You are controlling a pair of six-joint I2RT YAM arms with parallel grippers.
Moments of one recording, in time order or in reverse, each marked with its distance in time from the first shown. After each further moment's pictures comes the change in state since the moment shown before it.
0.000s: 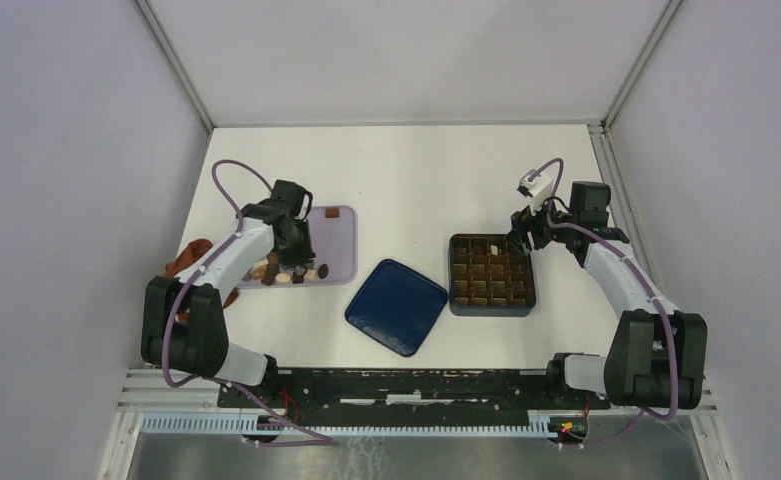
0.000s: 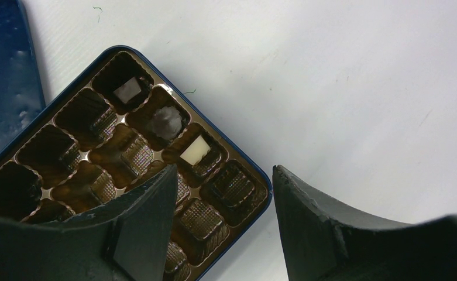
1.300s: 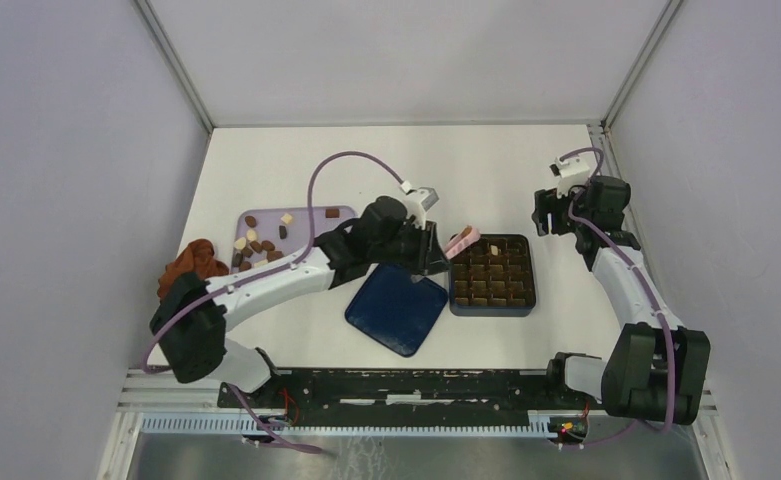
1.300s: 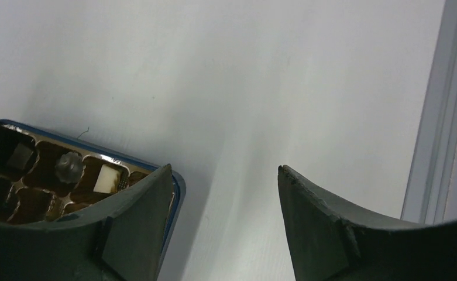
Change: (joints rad) left arm -0.645 -0.034 0.024 0.659 0.332 -0.188; right arm -0.064 -0.060 0.000 0.122 0.303 0.235
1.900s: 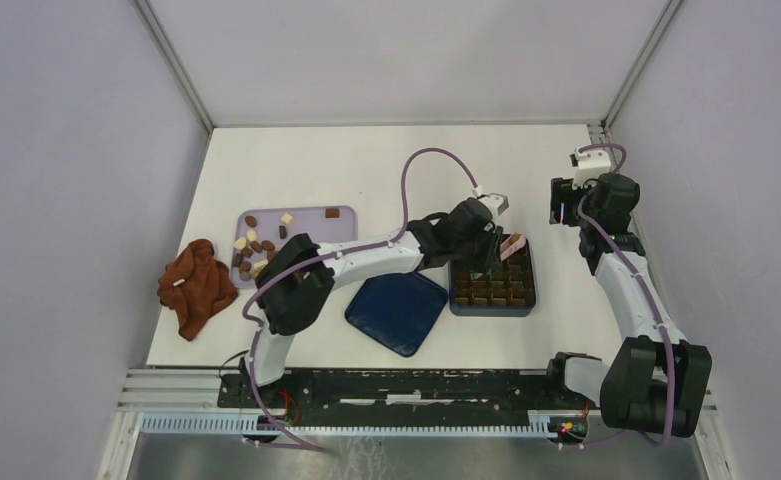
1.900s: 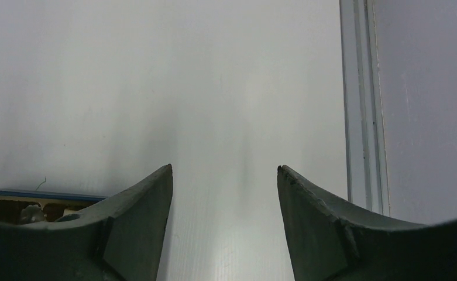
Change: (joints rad) left arm -0.164 0.586 0.524 -0.074 -0.178 0.027; right arm -0.011 -0.055 -0.001 0.082 0.235 0.105
